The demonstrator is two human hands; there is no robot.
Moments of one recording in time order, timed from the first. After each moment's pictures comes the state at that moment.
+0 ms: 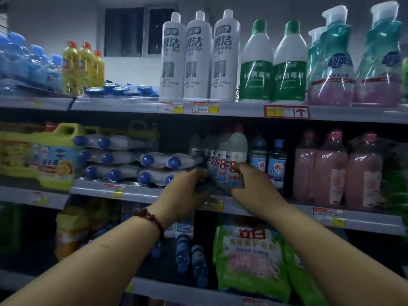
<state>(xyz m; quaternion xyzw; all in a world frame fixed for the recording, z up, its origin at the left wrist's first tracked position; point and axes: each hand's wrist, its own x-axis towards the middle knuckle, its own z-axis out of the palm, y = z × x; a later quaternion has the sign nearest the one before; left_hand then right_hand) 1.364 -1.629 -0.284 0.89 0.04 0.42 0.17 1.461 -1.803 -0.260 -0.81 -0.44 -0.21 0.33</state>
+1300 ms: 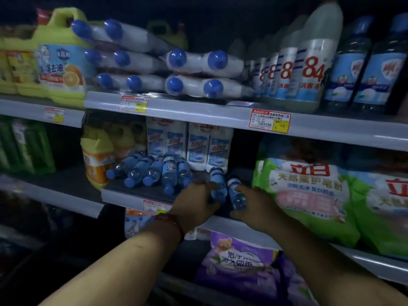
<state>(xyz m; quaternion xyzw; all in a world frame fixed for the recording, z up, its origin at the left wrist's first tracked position) 1.383 -1.541 -0.509 0.95 0.15 0.20 0.17 1.491 -1.698 -0.492 -0.90 -0.39 0.03 0.21</state>
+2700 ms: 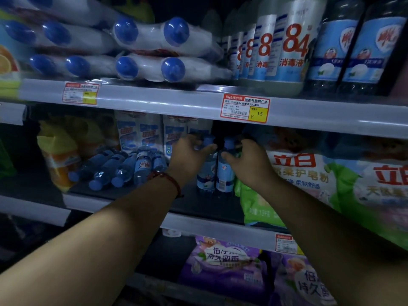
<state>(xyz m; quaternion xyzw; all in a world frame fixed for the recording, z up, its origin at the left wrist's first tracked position) 1.480 -1.529 -0.454 0.80 0.20 0.37 0.42 1.552 -1.677 -0.443 -0.83 -0.36 -0.12 0.40</state>
